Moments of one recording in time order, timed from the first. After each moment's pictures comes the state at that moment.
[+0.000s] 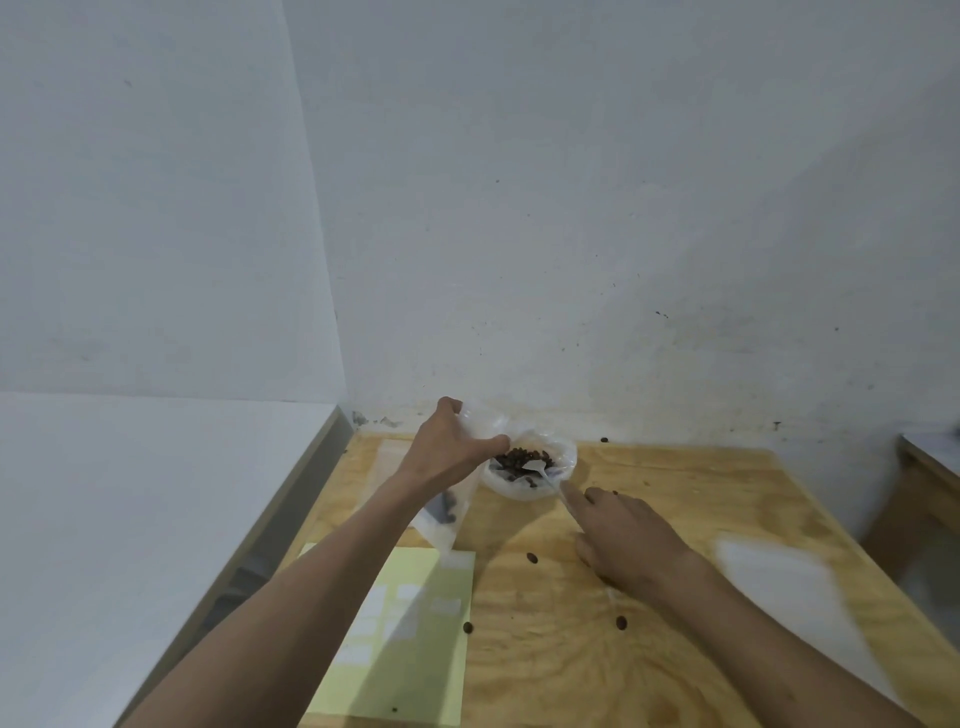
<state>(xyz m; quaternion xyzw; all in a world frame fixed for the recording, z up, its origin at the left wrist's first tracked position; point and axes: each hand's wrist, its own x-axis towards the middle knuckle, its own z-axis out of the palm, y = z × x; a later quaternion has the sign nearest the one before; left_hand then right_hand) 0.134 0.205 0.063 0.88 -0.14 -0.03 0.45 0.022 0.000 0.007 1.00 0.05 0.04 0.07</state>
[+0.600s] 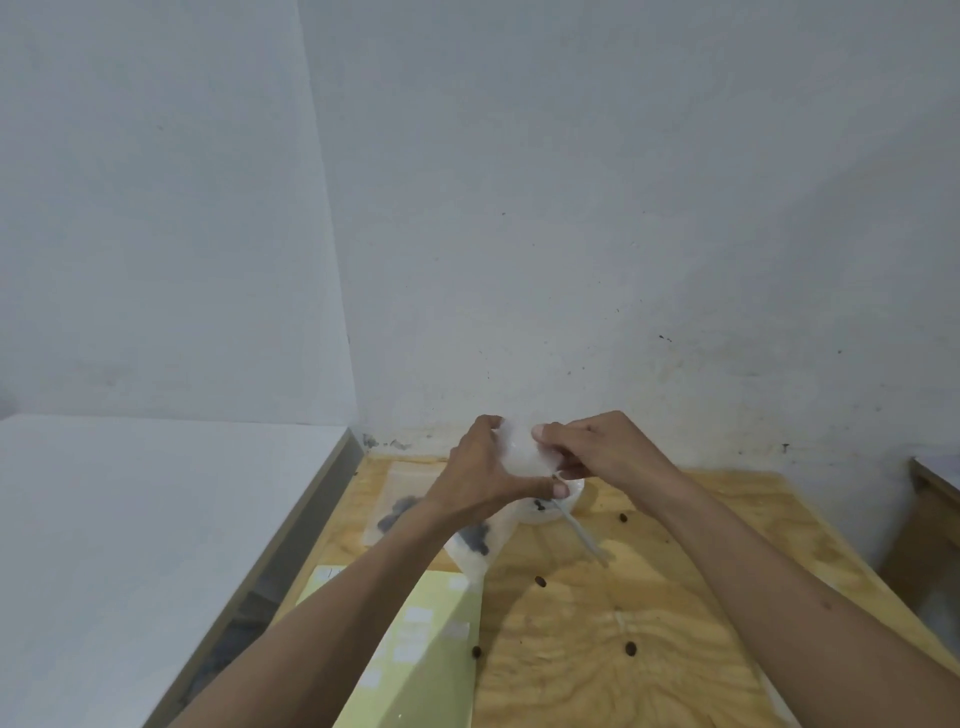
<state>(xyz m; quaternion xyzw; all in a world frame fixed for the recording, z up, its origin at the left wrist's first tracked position) 0.110 0.193 0.073 0.86 -0.23 -0.05 0.46 0.045 0.021 0.116 0.85 -0.07 0.06 -0.52</state>
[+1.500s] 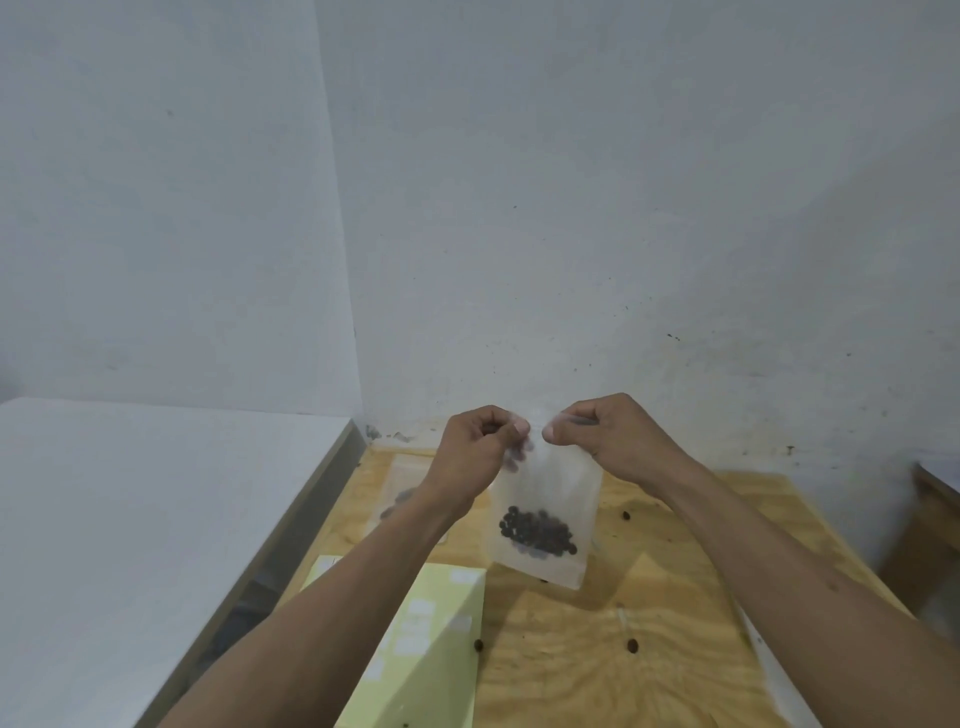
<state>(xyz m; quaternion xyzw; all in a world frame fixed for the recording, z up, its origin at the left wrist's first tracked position) 0.110 0.194 0.083 0.70 -0.18 -0.03 0.69 0.057 0.012 0.117 0.86 0.00 0.09 -0.50</state>
